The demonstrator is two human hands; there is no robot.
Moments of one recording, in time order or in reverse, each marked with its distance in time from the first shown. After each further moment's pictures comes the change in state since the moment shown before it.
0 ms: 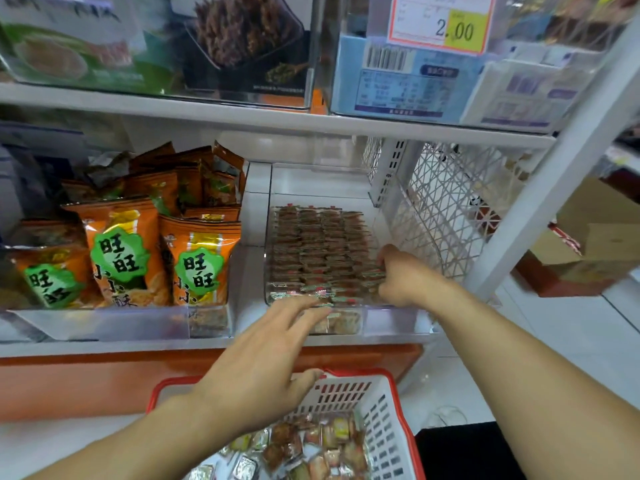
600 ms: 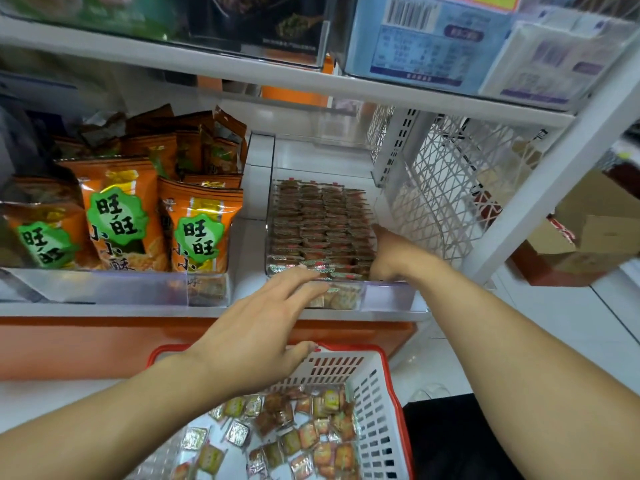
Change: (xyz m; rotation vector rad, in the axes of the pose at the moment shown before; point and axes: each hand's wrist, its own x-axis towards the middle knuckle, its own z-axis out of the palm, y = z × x) left_hand -0.002 -0.010 0.005 0.044 0.007 0.037; right_hand 0.032 -0.001 0.019 -0.085 -0.082 0.061
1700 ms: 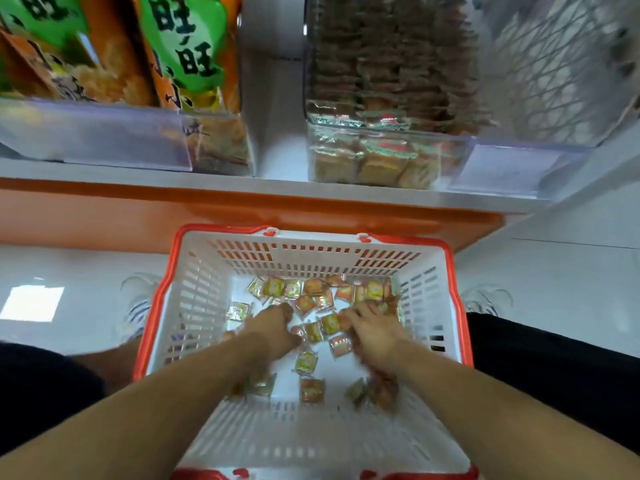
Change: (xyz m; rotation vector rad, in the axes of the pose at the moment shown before) left_hand -0.113 -0.074 0.243 -0.361 -0.694 -0.915; right_hand -0.061 0.037 0.361 -0.182 -0.405 -0.362
